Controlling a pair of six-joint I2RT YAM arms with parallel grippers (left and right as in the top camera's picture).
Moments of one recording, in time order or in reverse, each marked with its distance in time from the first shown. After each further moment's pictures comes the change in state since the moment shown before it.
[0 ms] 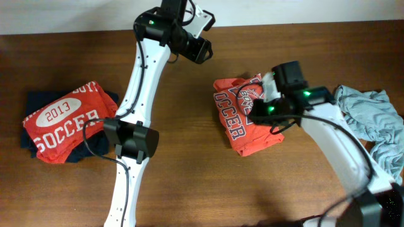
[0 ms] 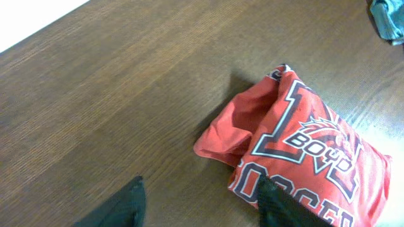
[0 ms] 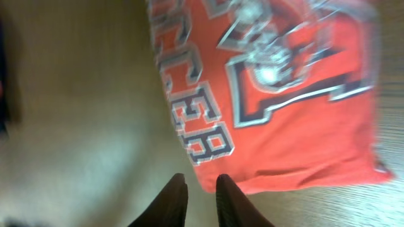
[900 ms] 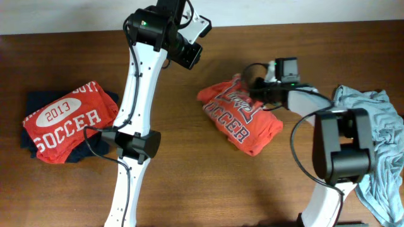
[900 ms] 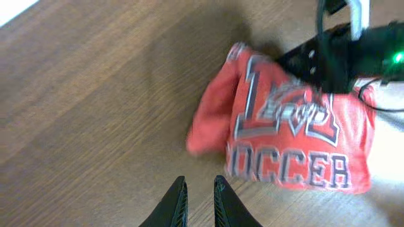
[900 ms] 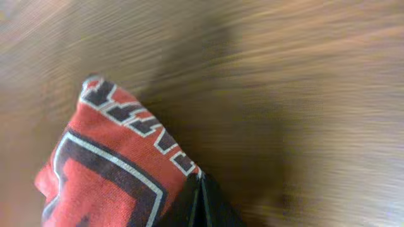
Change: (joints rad) left arm -0.012 0.004 0.254 -0.338 -0.129 0.028; right arm -0.108 0.509 0.003 0.723 -0.095 0.090
